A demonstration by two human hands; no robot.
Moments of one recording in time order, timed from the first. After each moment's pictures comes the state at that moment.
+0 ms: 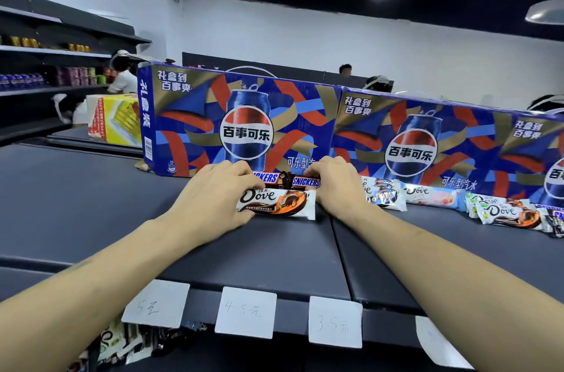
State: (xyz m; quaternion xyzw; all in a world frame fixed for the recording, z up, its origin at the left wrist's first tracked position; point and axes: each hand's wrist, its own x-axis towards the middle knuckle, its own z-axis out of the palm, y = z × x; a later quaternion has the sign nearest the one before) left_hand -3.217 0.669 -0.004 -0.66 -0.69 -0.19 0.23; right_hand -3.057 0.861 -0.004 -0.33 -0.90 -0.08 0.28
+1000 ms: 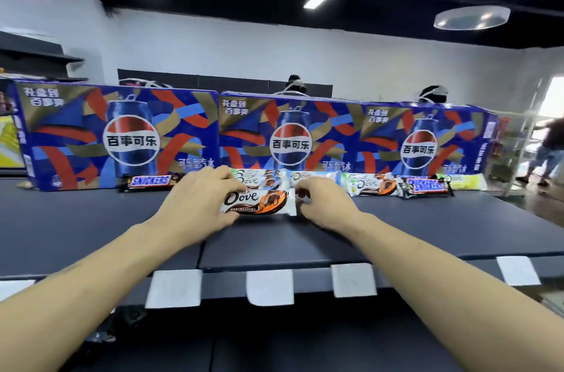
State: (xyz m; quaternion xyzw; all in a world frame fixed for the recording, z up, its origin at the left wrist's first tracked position) left_hand -3.049 0.724 0.011 -0.69 -0.65 -0.19 0.25; right_hand -2.844 0.873 -0.003 -0.38 -0.89 0.04 0.23
